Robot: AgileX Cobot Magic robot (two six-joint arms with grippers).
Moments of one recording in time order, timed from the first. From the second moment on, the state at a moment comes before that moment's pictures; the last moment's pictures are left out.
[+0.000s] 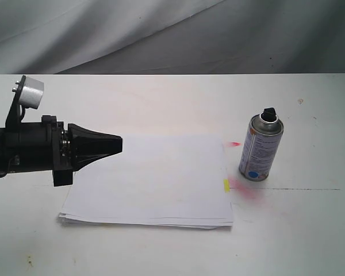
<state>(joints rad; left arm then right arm) -0.10 1.64 -0.62 -1.74 1.11 2.07 0.55 0.18 -0.44 0.05 0.21 0.03</state>
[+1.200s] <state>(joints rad) -0.37 0.34 -0.62 -1.72 0.89 2.07 0.55 0.04 -0.44 0.10 0.46 0.03</state>
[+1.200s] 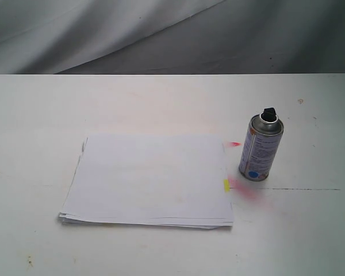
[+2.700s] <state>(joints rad) -0.36 0.19 -0.62 -1.56 0.86 1.99 0.55 0.00 -0.18 0.42 0.34 -0.06</state>
